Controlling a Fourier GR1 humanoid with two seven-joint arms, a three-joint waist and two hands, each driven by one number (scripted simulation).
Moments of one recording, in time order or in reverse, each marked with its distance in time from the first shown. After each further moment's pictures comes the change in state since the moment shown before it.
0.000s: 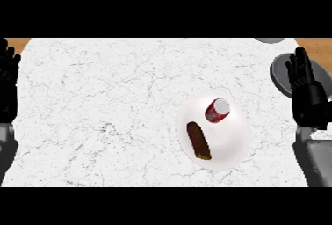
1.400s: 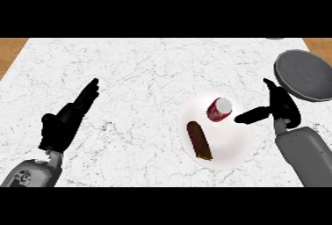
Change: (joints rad) left arm 0.124 -0.102 -0.282 -0.041 -0.004 -0.279 0.051; right arm -0.119 -0.103 0.298 0.113 0.477 0.065 1.016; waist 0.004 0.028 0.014
